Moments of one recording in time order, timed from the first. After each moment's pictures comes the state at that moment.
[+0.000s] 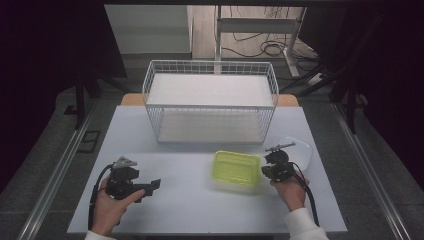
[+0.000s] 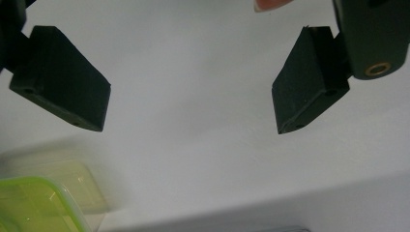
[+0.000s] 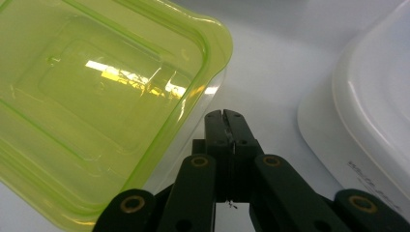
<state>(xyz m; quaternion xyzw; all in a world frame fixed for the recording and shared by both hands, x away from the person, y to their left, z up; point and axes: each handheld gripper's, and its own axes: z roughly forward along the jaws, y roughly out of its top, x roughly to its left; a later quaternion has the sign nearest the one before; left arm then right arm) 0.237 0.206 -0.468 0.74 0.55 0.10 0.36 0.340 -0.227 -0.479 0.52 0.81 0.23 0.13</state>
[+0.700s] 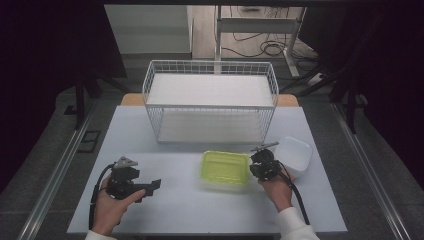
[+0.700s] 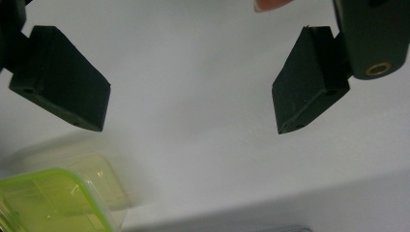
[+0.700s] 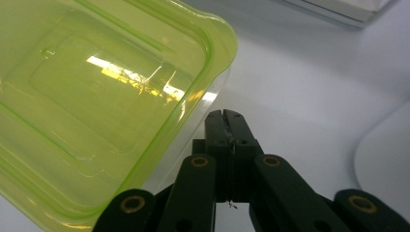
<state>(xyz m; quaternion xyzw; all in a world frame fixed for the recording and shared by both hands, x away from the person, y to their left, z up) 0.238 0.205 -0.468 0.75 0.55 0.11 0.36 0.343 -0.190 -0.486 0.48 0.83 0.23 0.15</state>
